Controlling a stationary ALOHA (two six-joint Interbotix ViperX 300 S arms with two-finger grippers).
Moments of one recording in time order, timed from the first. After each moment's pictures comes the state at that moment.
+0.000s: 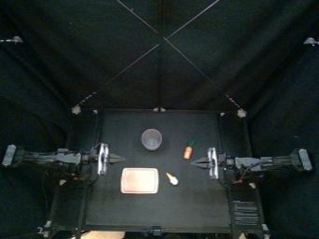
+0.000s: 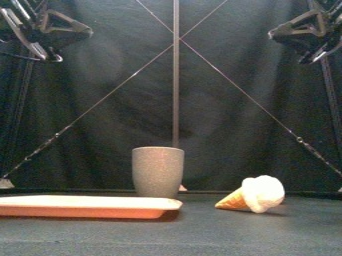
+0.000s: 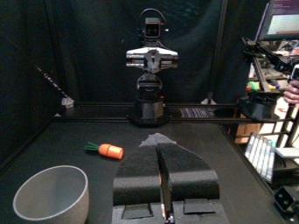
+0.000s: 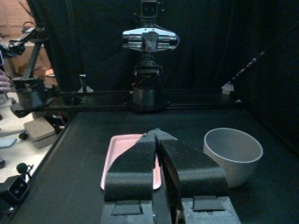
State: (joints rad) left arm 0.00 -0.97 1.19 0.00 -0.30 0.00; right arm 0.00 -0.97 1.18 0.00 -0.30 0.00
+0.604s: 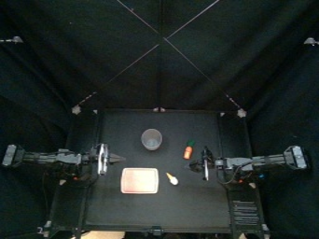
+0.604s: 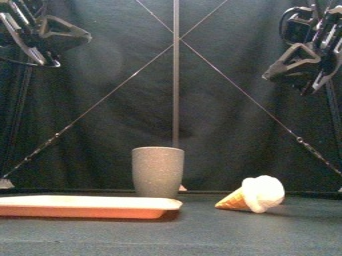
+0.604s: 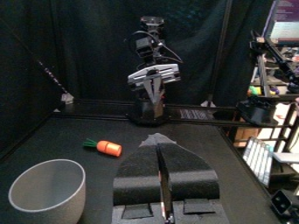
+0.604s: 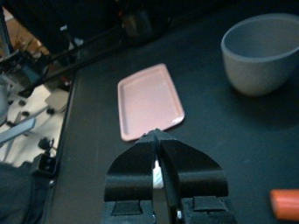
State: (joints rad) left arm 0.00 -0.96 1.22 -0.04 -0.34 0.00; right arm 0.05 -0.72 1.15 0.12 -0.15 0.28
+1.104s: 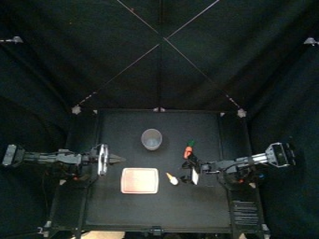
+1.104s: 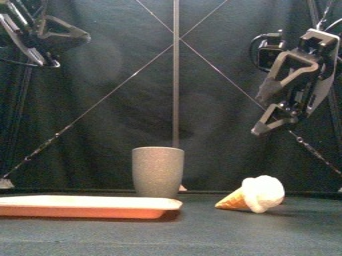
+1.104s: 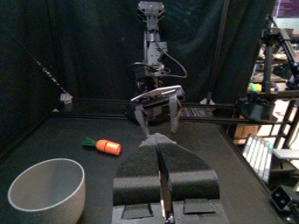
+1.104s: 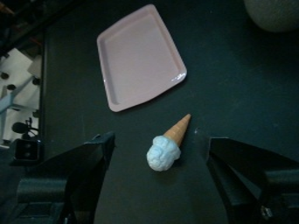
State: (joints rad) left arm 0.00 -0.96 1.23 -0.04 -0.35 0.00; right arm 0.09 -0.36 1.06 0.13 -0.18 0.39
